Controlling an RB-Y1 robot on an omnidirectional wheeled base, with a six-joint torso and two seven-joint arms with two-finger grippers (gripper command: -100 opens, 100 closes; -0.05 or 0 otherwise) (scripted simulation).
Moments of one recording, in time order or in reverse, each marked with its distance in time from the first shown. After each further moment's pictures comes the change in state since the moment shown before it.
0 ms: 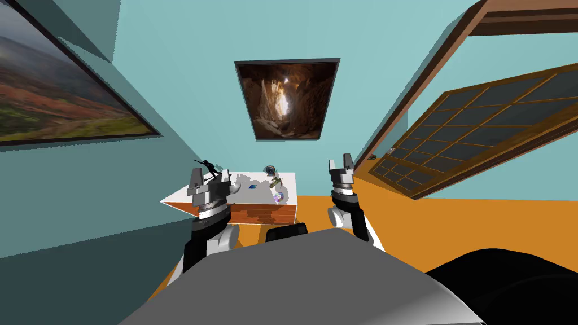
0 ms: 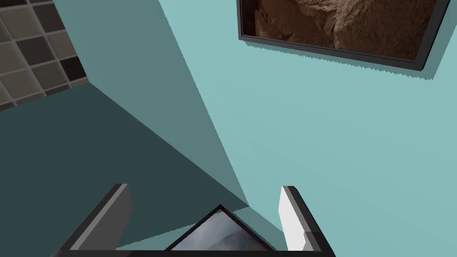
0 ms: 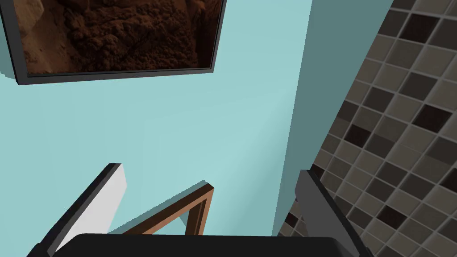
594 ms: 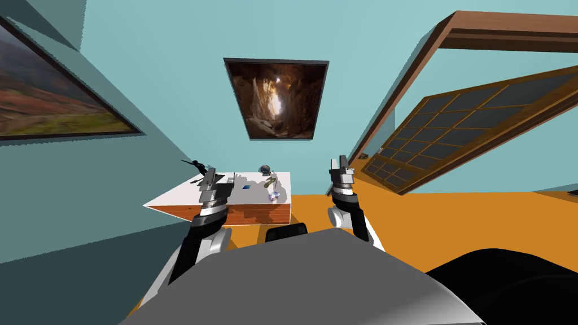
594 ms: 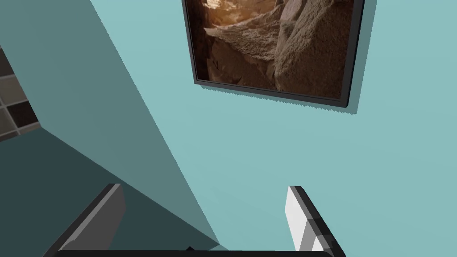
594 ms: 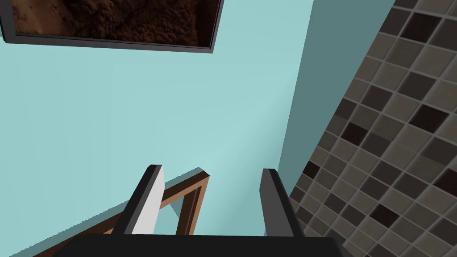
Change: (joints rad) left arm -0.013 0.172 0.039 0.044 0.013 0.100 0.026; right arm 0.000 0.000 0.000 0.000 0.000 0.000 0.000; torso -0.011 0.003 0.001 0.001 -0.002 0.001
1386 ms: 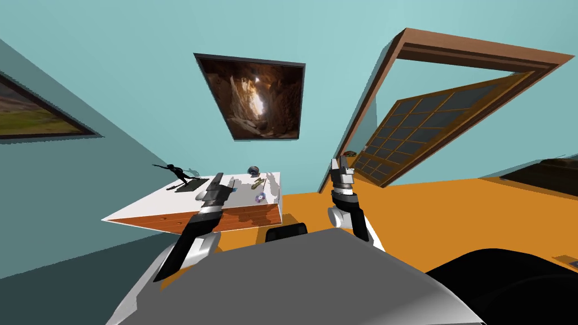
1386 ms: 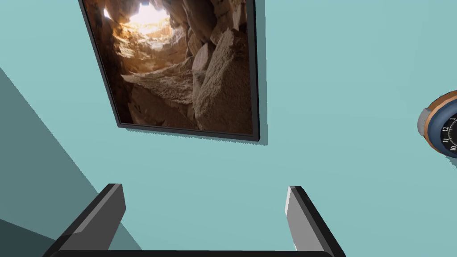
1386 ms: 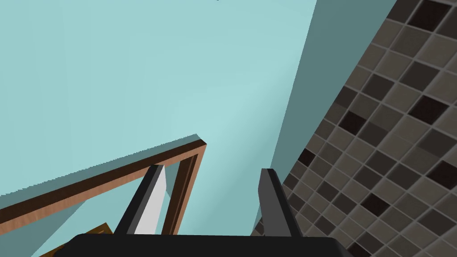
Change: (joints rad) left arm 0.003 0.140 0.074 0.079 0.027 0.207 0.057; right arm 0.000 0.000 0.000 0.000 0.000 0.000 0.000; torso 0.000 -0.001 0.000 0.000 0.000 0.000
